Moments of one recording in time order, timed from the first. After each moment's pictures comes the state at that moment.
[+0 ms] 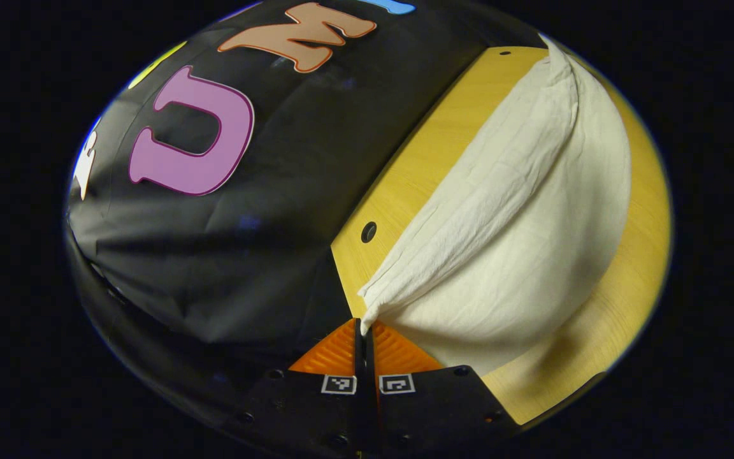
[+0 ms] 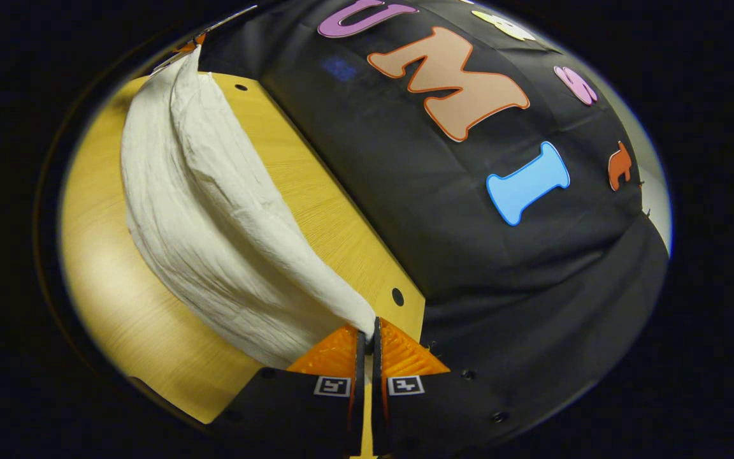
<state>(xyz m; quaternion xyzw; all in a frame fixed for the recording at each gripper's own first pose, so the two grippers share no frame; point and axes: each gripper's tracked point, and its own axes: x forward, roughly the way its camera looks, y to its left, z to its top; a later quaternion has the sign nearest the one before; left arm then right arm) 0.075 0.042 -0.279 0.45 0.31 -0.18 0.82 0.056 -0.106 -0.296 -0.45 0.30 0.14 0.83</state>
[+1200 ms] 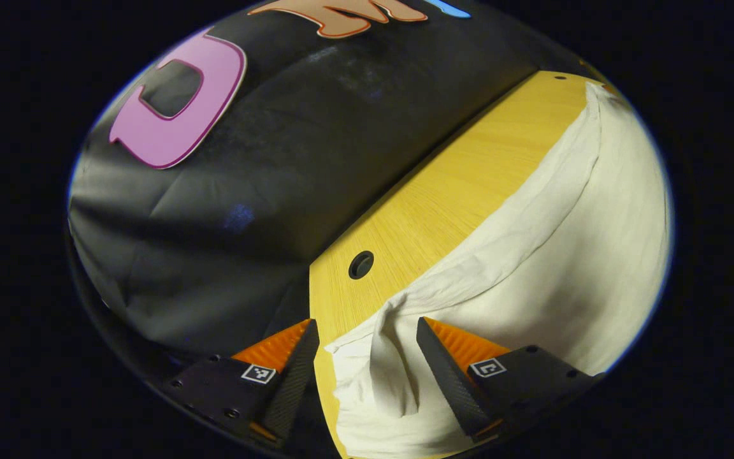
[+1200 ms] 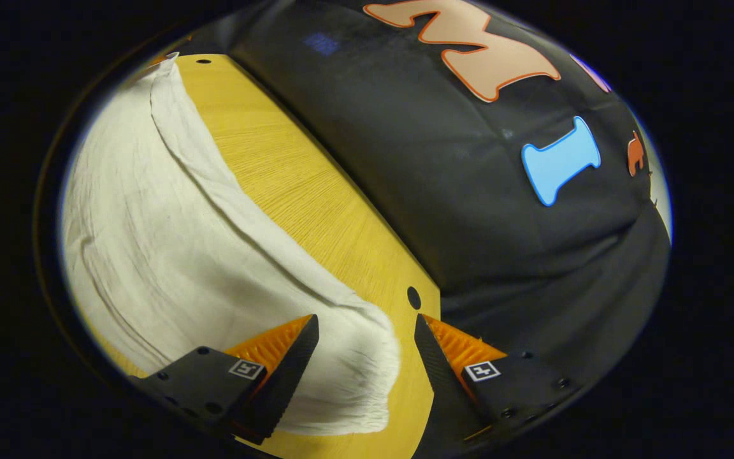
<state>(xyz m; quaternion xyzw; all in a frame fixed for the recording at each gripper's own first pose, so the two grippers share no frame) 0.177 0.003 -0.367 0.35 0.30 -0.17 0.87 0.128 -0.093 -0.384 -0.44 0.35 0.08 0.82</state>
